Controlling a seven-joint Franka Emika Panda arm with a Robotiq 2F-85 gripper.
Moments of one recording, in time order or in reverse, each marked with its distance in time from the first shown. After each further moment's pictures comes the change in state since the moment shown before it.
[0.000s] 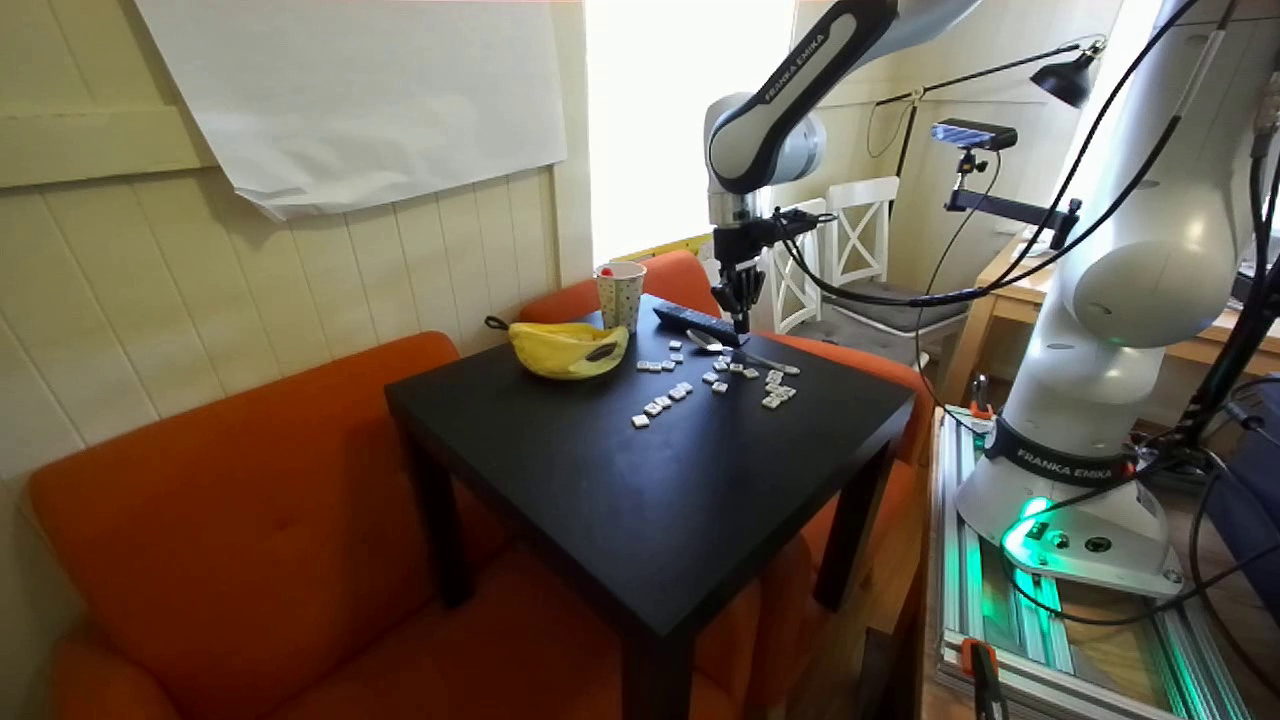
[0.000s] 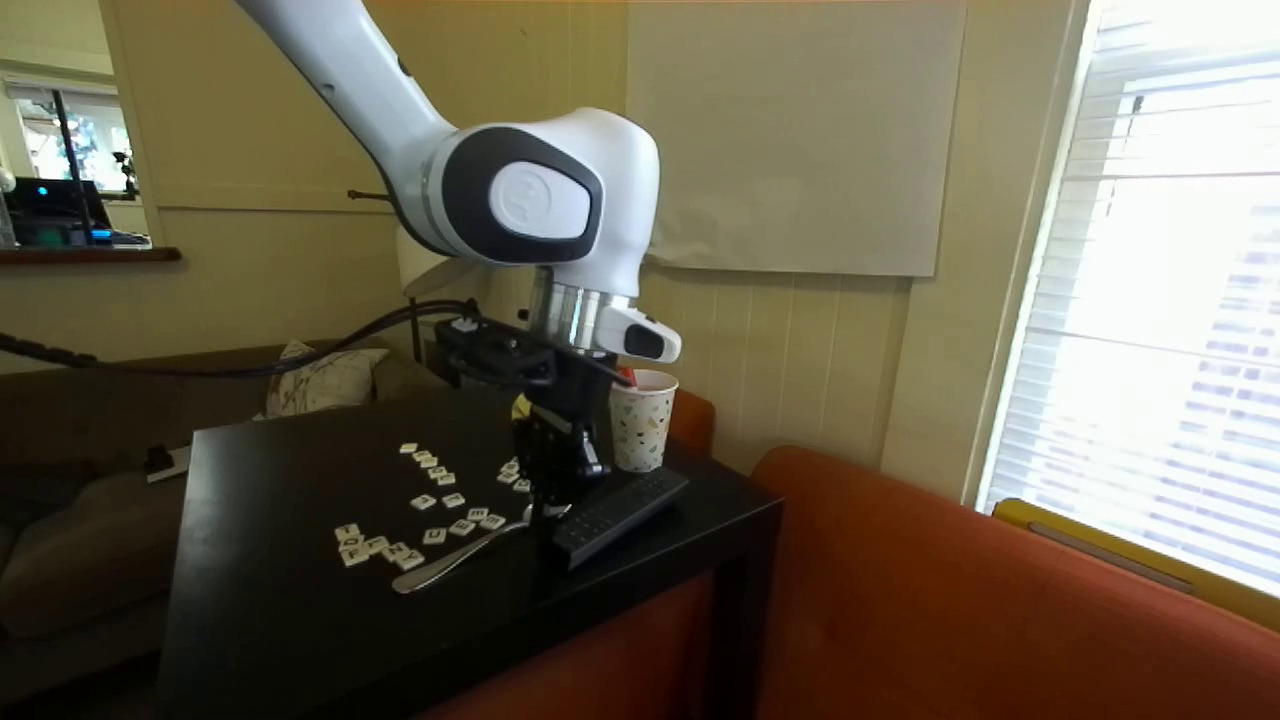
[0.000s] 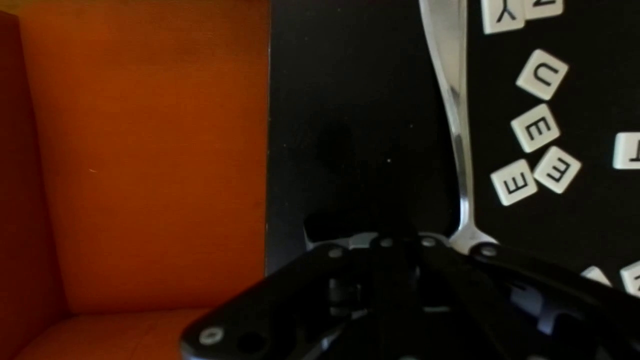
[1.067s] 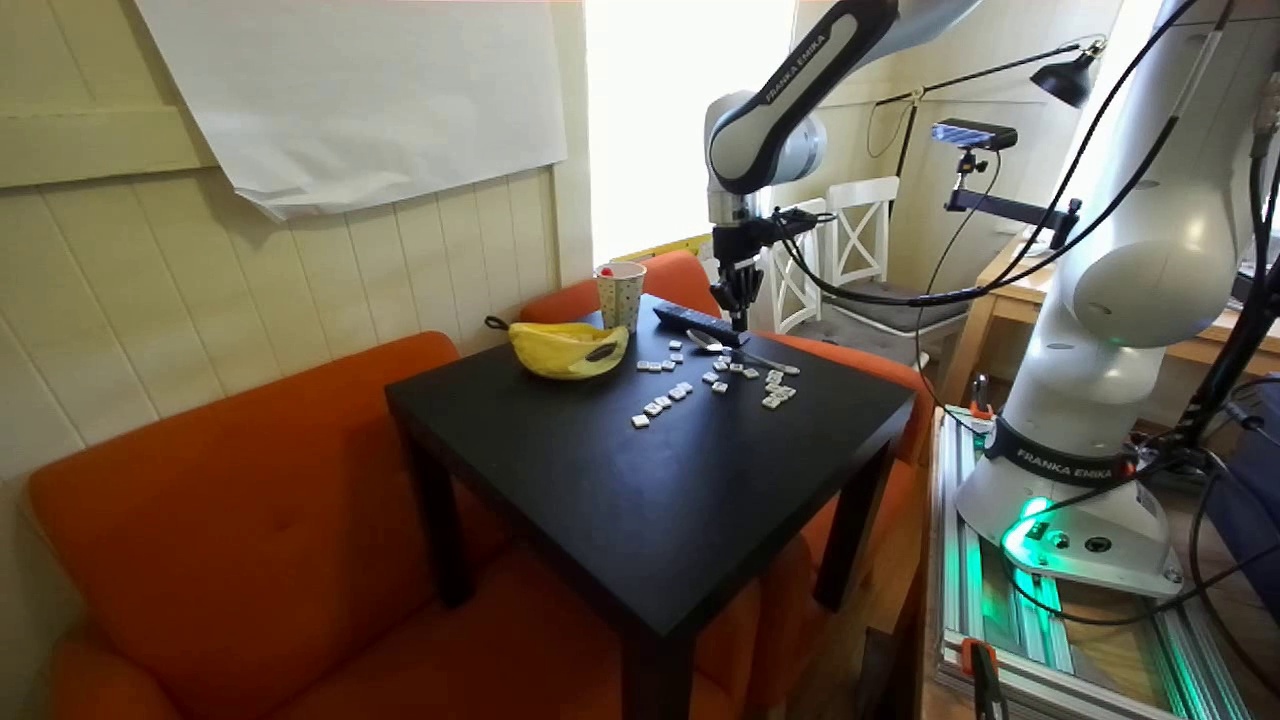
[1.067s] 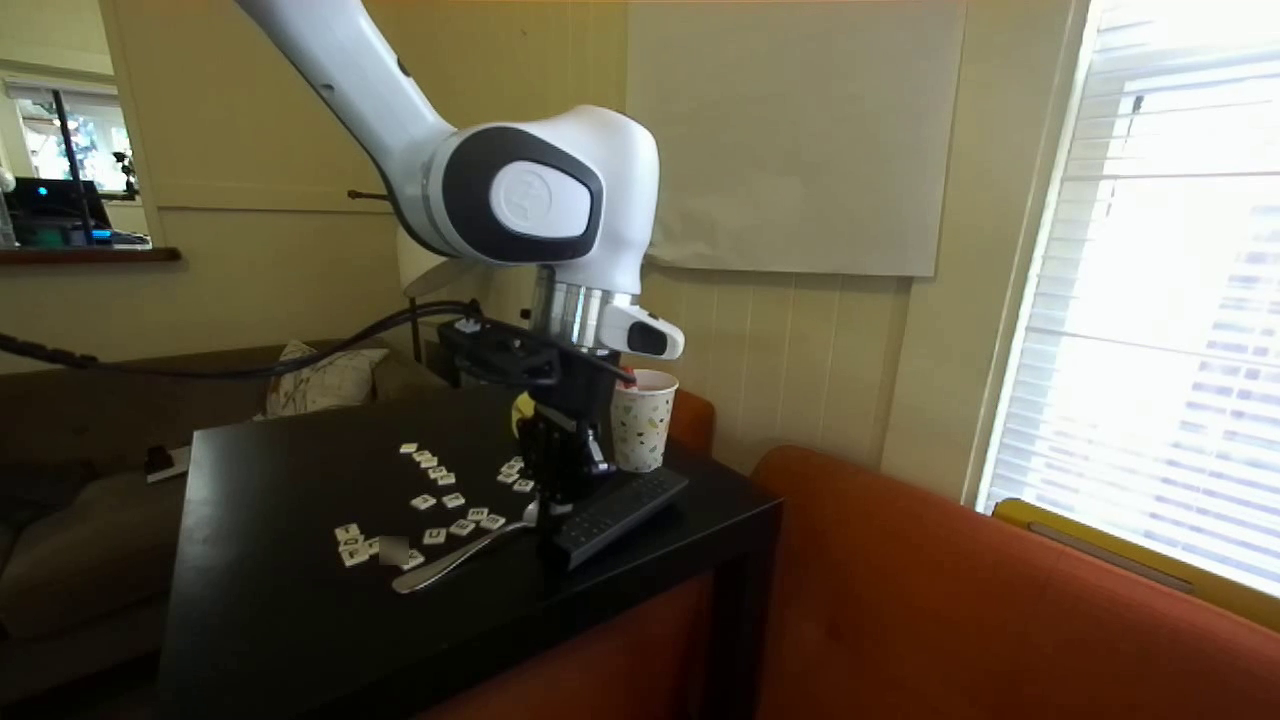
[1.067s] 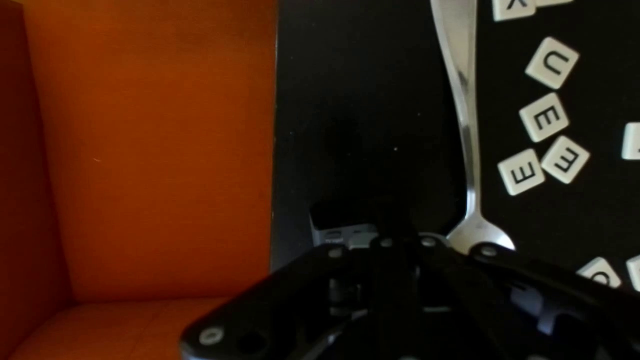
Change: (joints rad) arm 0.000 0.000 -0.002 0.000 -0.011 0.020 0.000
